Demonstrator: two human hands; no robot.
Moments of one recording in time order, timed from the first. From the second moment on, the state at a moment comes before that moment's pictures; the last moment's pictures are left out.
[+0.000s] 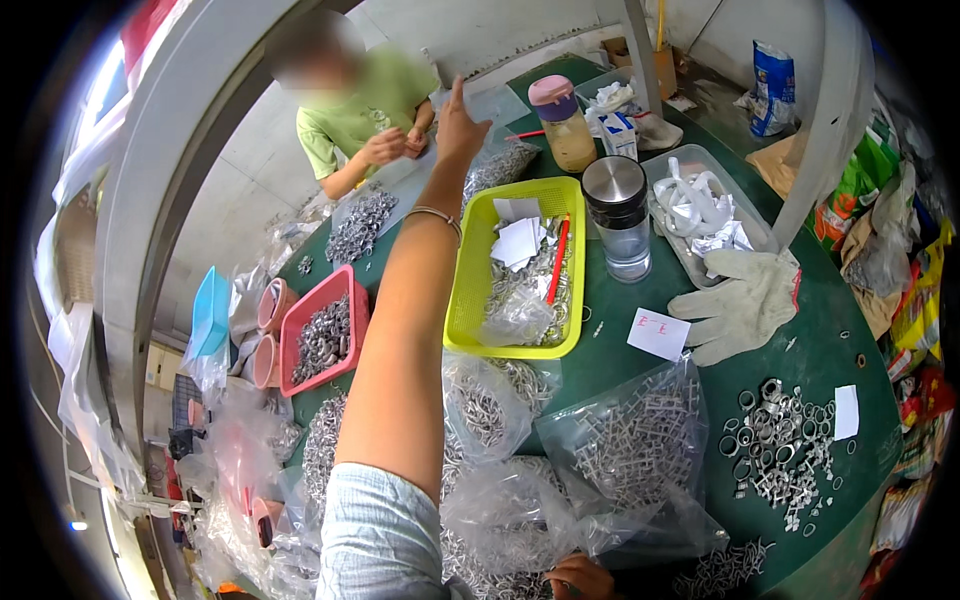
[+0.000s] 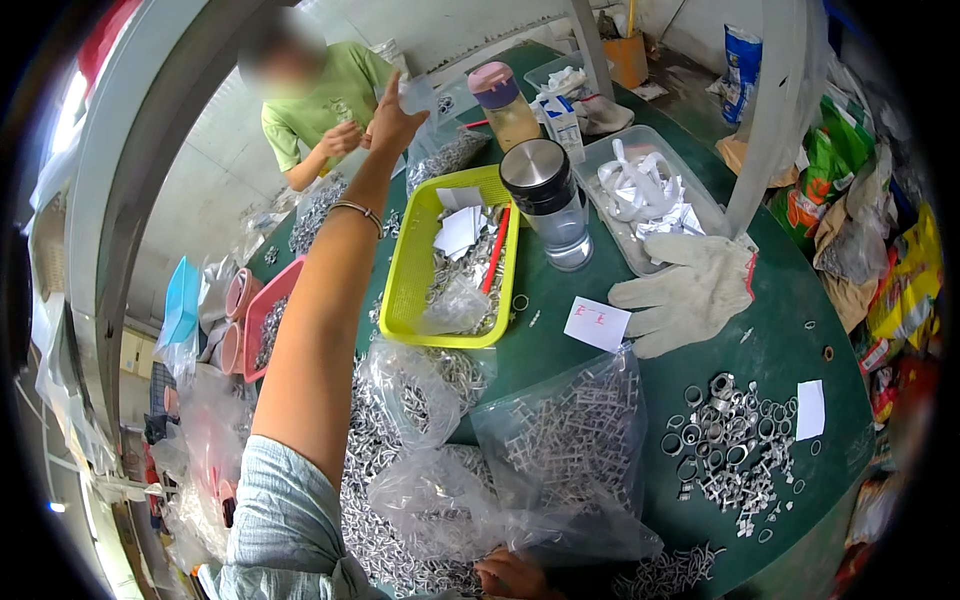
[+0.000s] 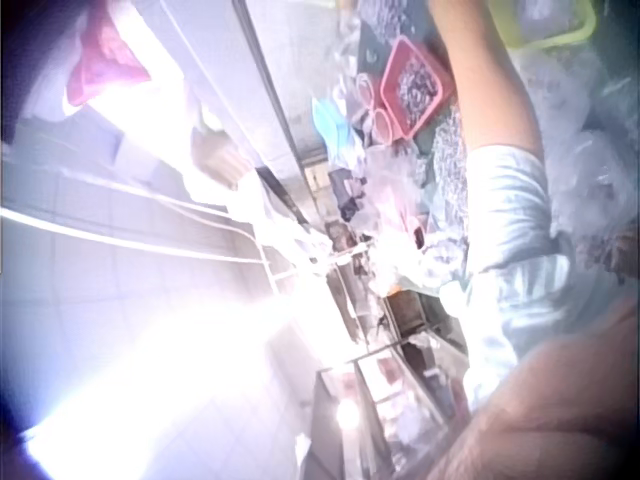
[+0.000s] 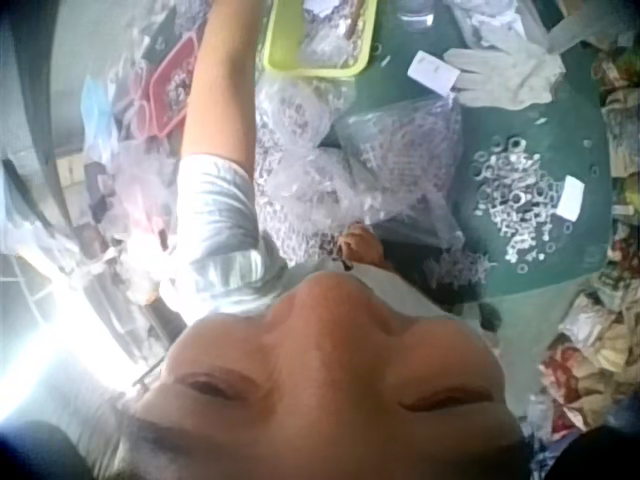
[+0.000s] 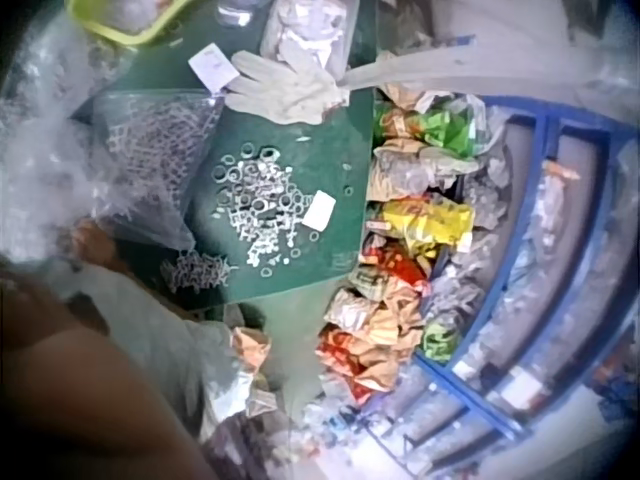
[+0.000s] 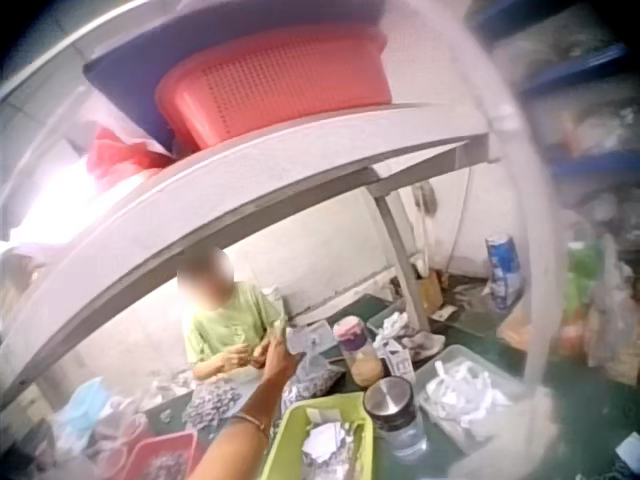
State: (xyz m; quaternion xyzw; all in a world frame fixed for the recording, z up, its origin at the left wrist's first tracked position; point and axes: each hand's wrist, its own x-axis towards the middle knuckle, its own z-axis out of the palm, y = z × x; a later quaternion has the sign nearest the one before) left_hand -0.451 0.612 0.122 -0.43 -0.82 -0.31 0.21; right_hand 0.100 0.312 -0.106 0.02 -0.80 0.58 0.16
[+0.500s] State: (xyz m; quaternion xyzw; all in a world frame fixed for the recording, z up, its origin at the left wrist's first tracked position) left_hand -0.479 0.585 0.166 -0.26 -0.69 -0.55 0.40; right_hand 0.110 0.316 -0.146 0.02 -0.28 0.95 -0.17
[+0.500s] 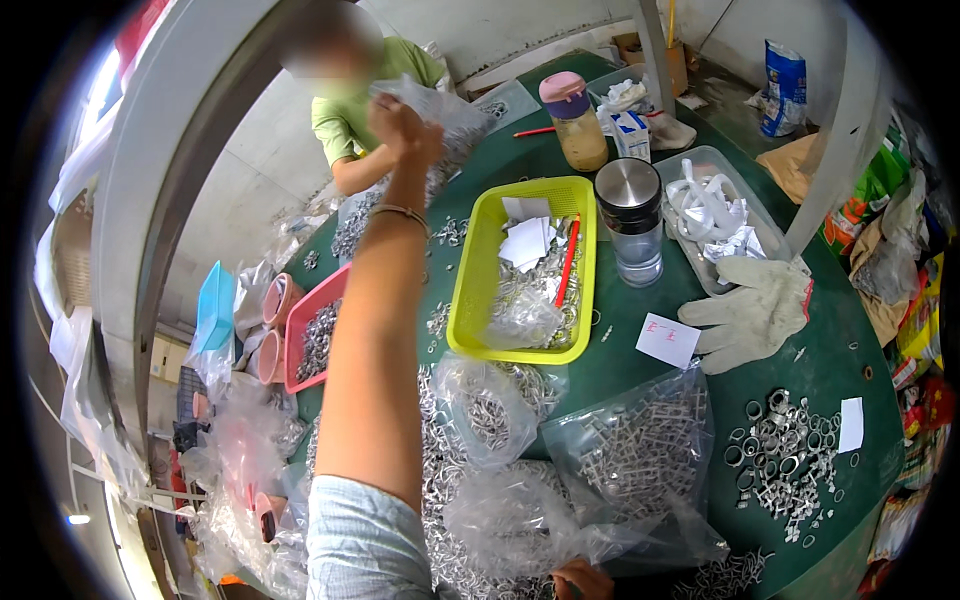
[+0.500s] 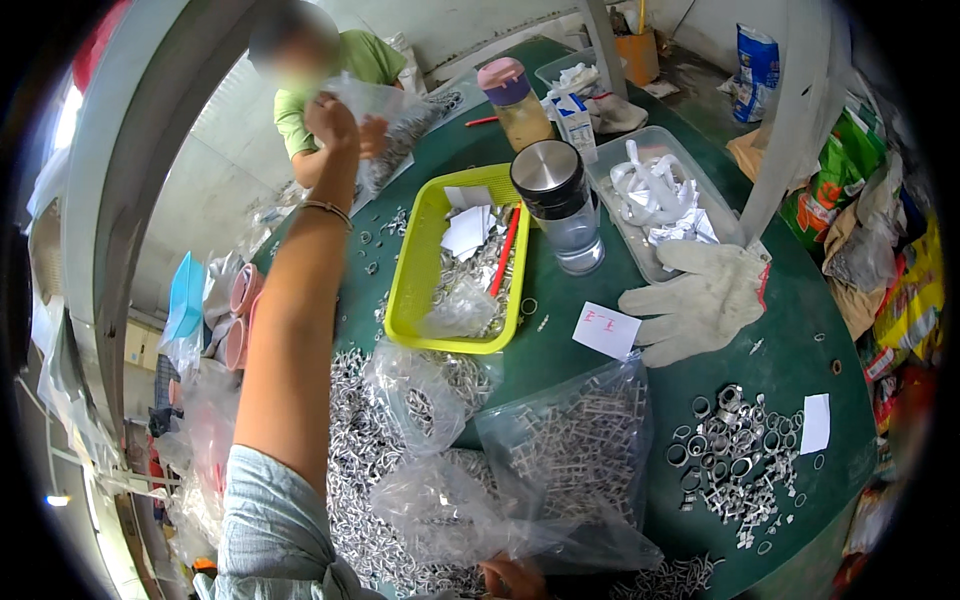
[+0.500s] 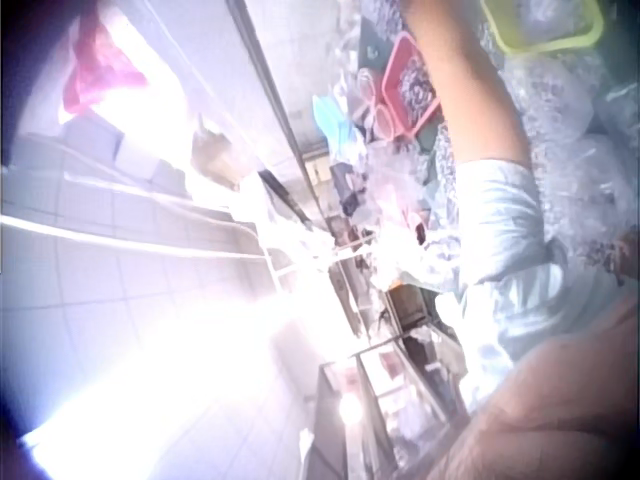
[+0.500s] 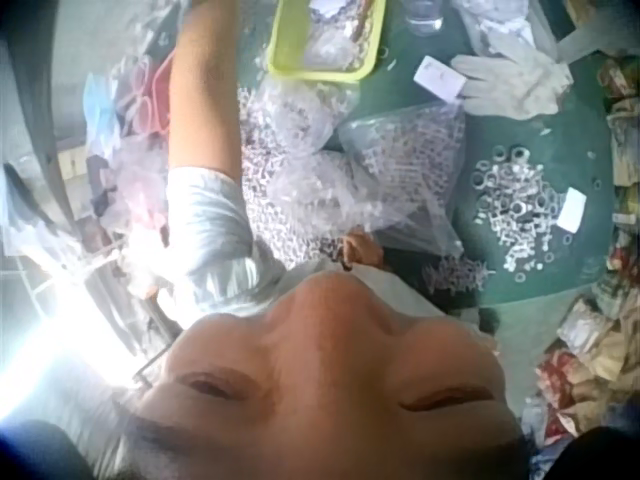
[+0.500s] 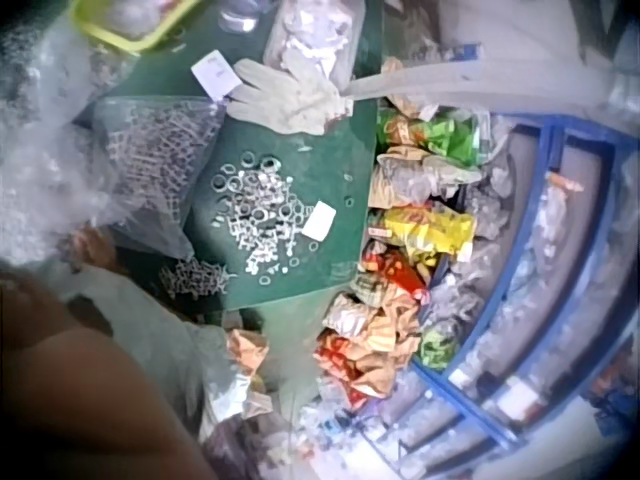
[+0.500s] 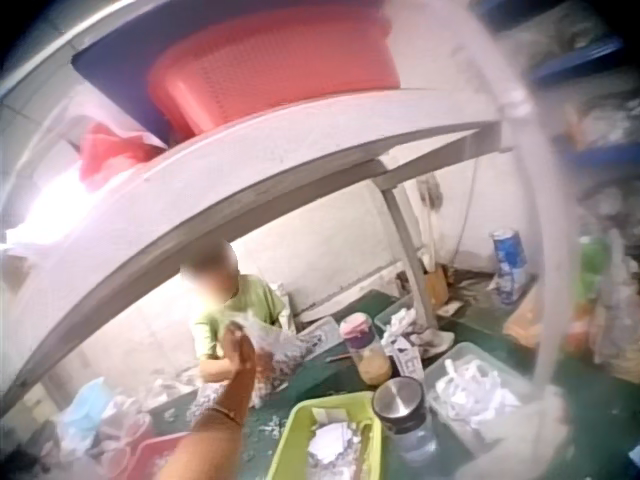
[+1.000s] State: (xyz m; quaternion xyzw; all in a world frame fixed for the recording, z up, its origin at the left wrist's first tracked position) left_hand -0.502 0.468 0.168 -0.22 -0.68 -0.57 0.40; right_hand 0.094 0.332 -0.039 -0.09 -0.72 0.61 0.33
